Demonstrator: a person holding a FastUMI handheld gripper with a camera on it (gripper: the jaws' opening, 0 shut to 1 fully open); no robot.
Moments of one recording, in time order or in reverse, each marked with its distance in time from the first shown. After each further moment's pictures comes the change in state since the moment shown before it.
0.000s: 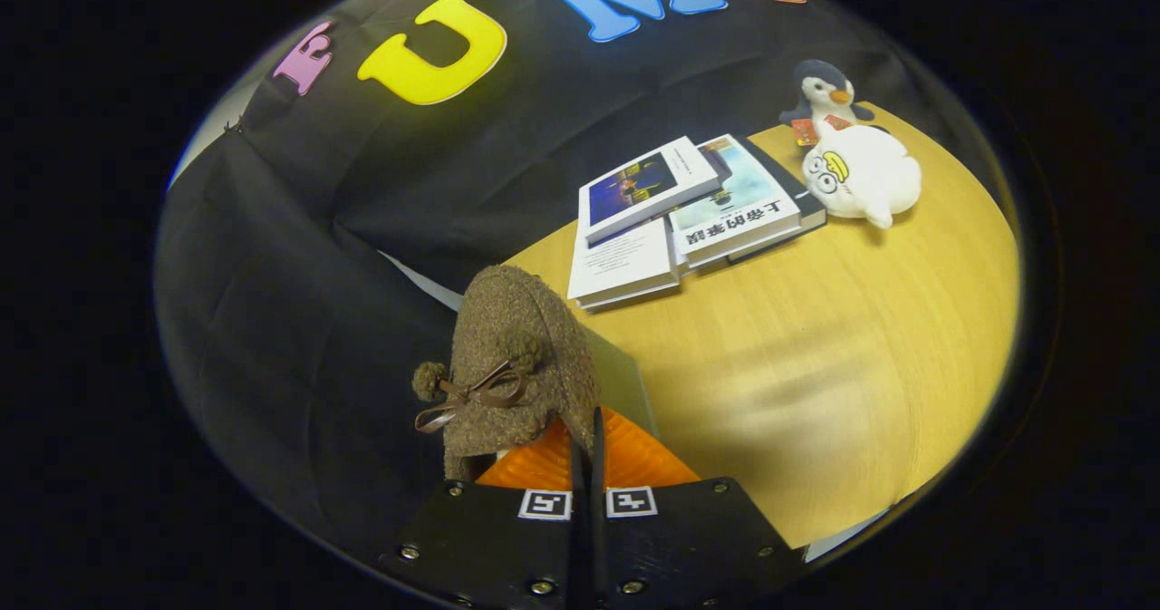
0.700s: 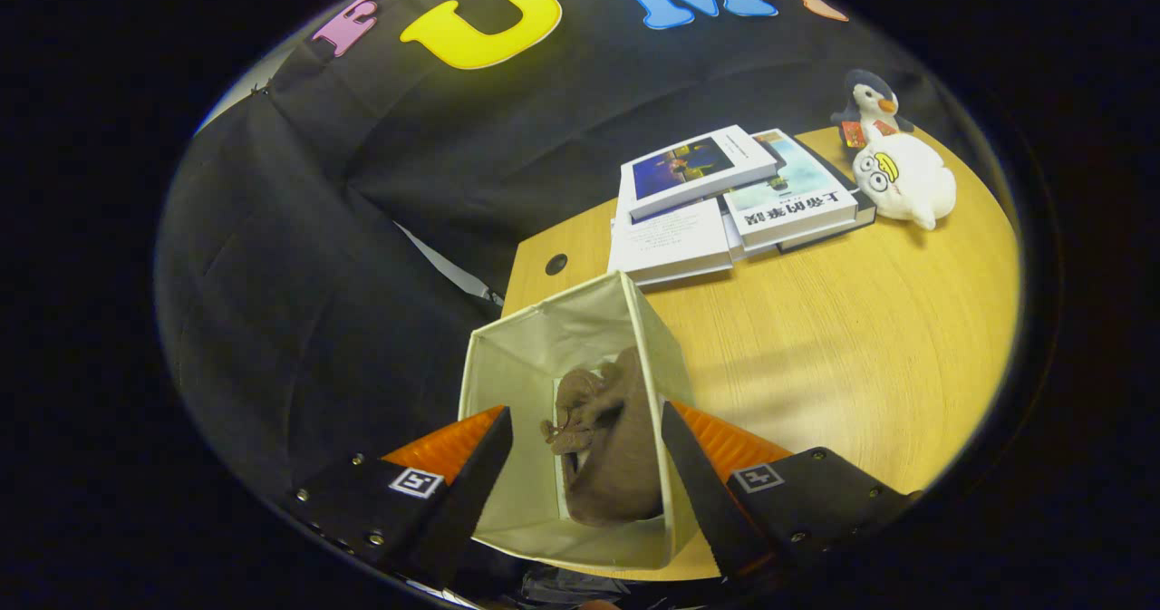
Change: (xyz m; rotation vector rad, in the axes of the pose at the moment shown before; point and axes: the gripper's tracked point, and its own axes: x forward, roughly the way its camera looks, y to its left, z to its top) arm 0.027 0.035 -0.018 -0.127 -0.051 -0.003
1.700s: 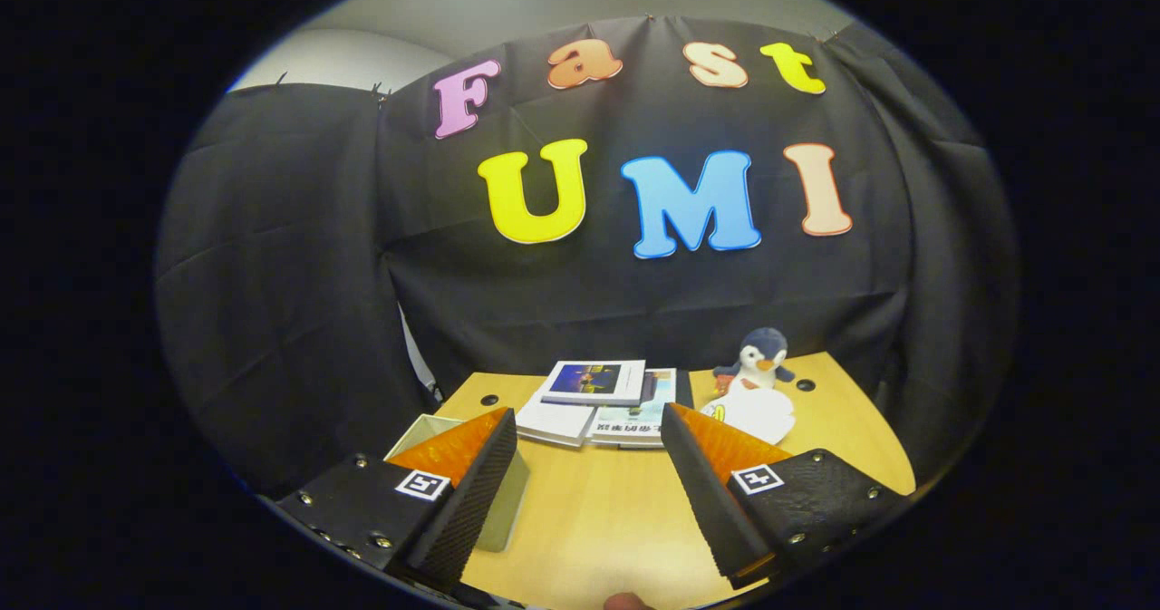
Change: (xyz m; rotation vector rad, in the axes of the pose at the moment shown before) arm -0.264 -0.105 0.129 -0.415 -0.532 -0.151
